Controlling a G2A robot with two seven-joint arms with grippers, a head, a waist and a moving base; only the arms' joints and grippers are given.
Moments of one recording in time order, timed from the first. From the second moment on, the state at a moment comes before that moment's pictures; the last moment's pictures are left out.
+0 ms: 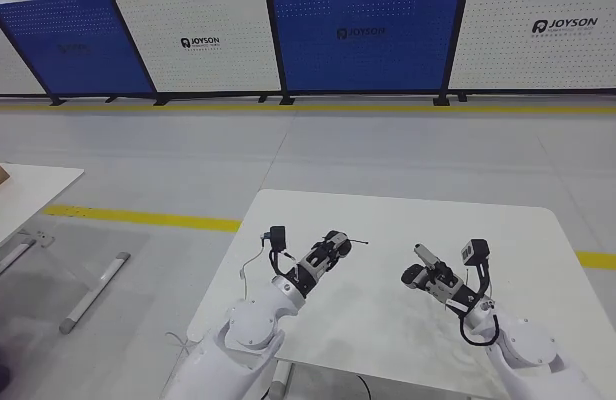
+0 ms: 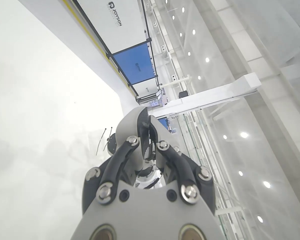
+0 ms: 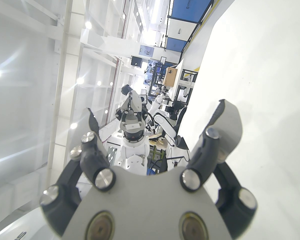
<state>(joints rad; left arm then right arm) 1.53 -1.21 -1.21 -1.86 -0.17 0.02 -0.12 -1.24 -1.08 1.04 -1.44 0.51 -0.25 0.57</state>
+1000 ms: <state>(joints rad) 1.54 -1.20 -1.21 -1.94 -0.13 0.05 -0.22 -1.22 -1.06 1.11 -1.49 0.36 -0.19 0.59</state>
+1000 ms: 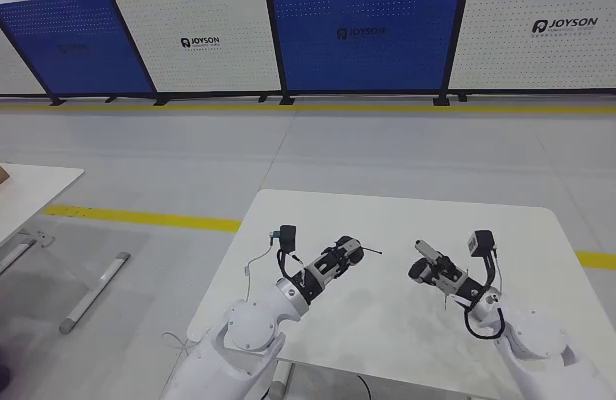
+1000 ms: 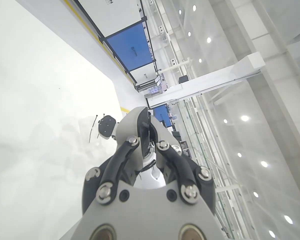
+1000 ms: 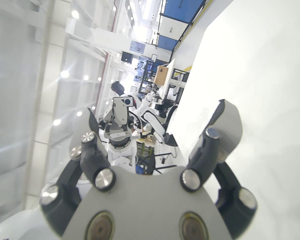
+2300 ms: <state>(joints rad) 1.54 -1.20 -1.21 -1.94 -0.13 0.05 -0.22 -0.92 -0.98 1.19 -1.48 -0.21 0.03 1.21</state>
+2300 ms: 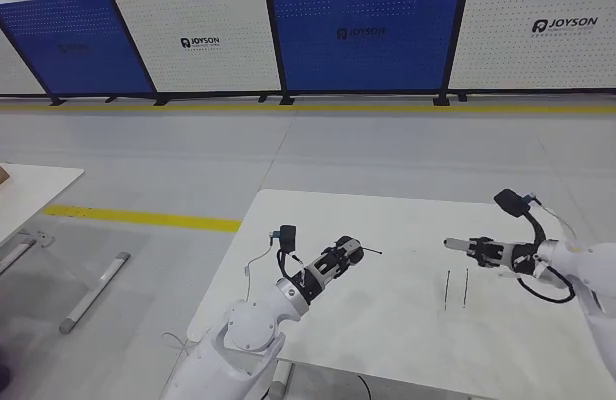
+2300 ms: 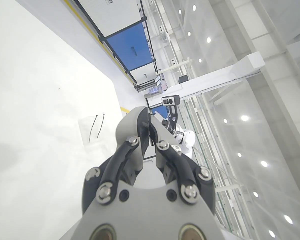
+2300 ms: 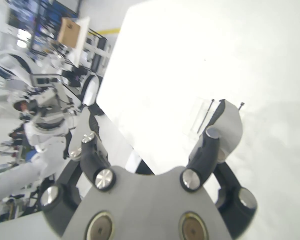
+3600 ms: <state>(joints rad) 1.54 -1.20 -1.21 -1.94 -0.13 0.05 -0.22 -0.73 -1.04 0.90 -1.30 -0.36 0.09 1.36</state>
